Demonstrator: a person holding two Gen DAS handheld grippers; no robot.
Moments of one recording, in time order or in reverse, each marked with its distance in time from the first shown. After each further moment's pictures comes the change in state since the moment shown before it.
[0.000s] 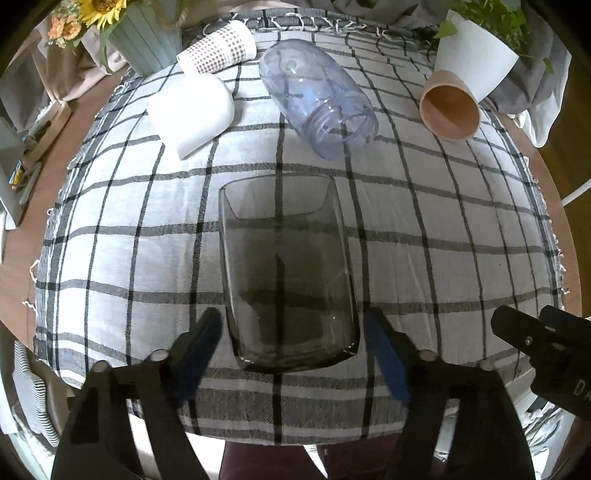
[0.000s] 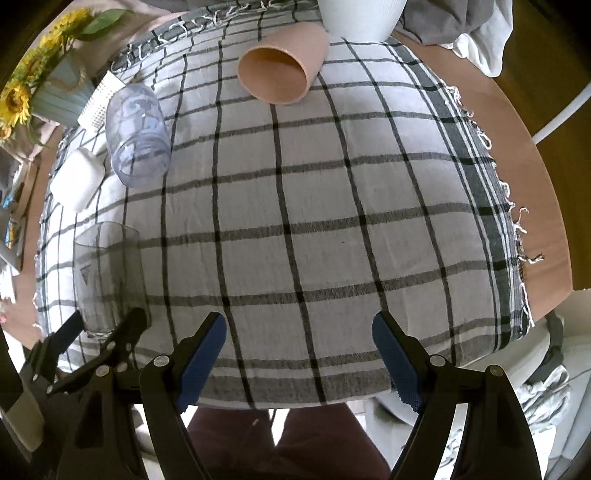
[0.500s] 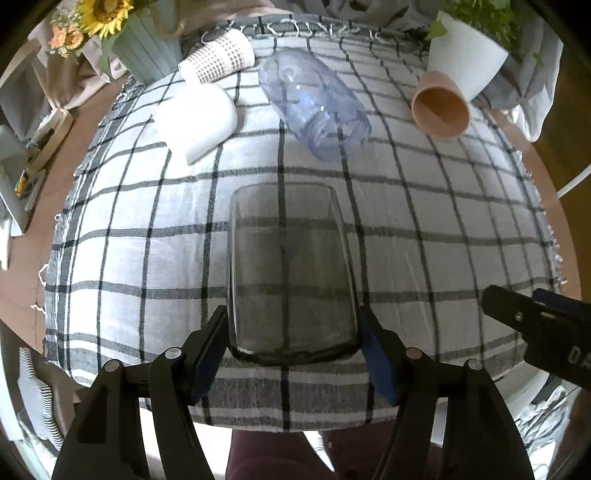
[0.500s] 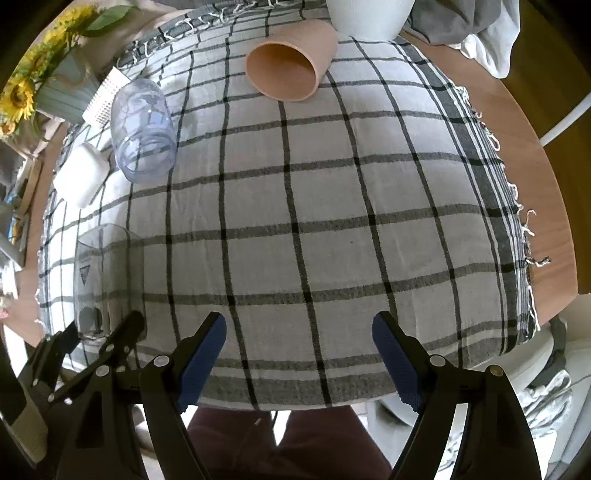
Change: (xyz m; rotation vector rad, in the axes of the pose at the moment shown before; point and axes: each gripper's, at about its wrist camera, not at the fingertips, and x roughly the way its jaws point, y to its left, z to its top) left arm -0.020 0.005 -0.004 0.019 -0.018 -0.010; right arm 0.003 0.003 0.002 -0.010 -0.004 0.029
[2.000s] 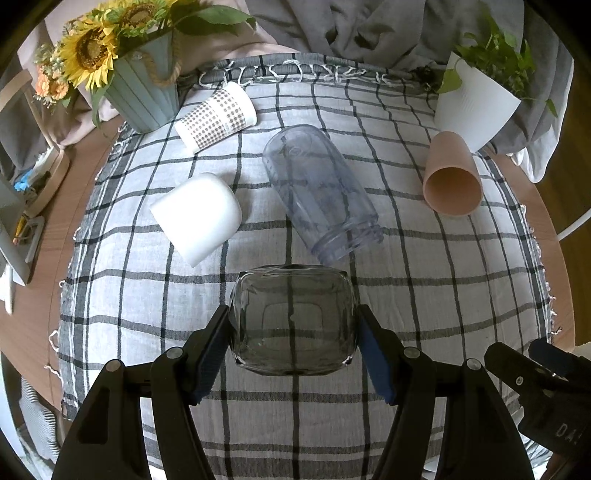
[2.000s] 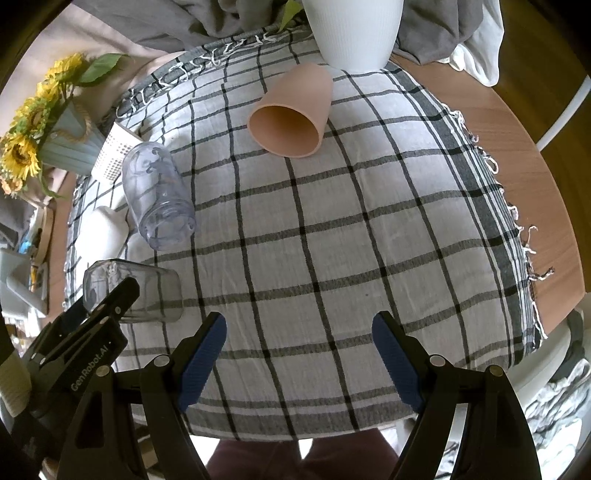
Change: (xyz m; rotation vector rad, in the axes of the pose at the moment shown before) left arm -0.004 0.007 0.076 0.010 -0.089 0.008; right arm -0.021 0.001 0.031 0.098 -0.084 0.068
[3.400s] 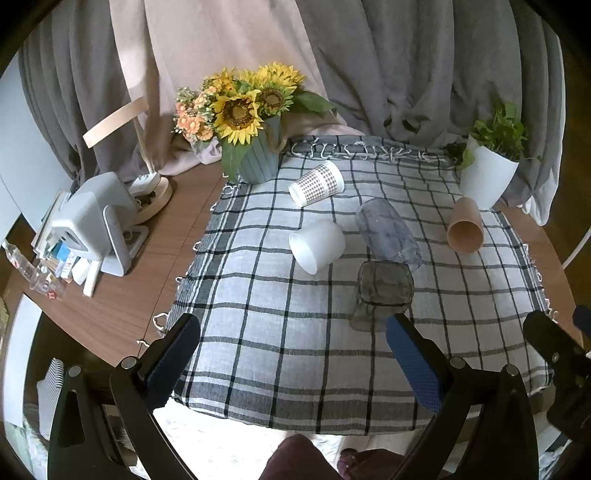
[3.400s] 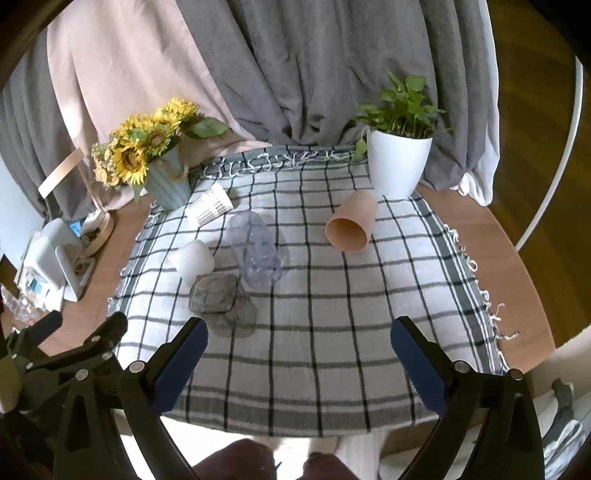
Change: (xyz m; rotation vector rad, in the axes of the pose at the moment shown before) left arm -0.141 0.064 -0.073 -0.089 -0.269 0.168; right arm -0.121 0.059 -0.079 -0.196 -0.429 0.034
